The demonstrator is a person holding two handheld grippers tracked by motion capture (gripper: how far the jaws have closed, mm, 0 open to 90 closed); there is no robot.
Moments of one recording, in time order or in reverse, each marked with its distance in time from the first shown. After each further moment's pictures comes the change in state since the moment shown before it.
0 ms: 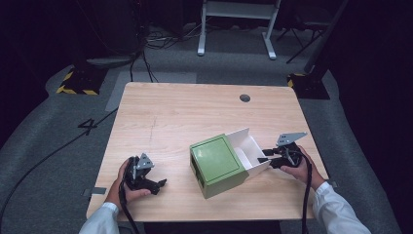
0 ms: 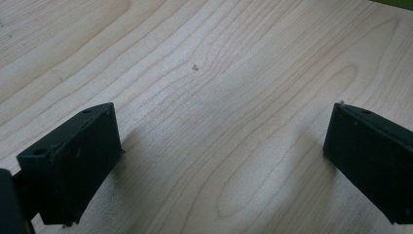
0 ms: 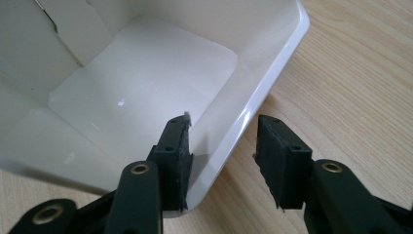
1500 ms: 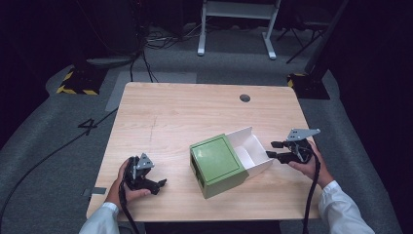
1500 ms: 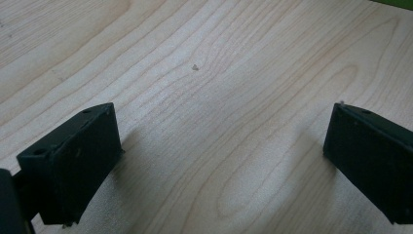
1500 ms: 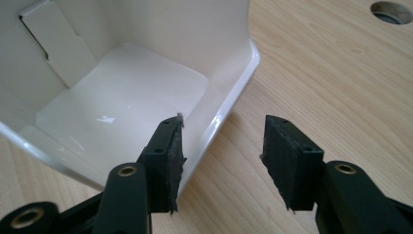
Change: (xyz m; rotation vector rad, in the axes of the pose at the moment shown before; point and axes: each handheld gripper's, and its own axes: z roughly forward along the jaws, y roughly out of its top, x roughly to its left) left arm 0.000 0.000 0.000 0.000 0.000 -0.001; right arm -0.007 0.004 -0.030 -0.056 -0.123 -0.012
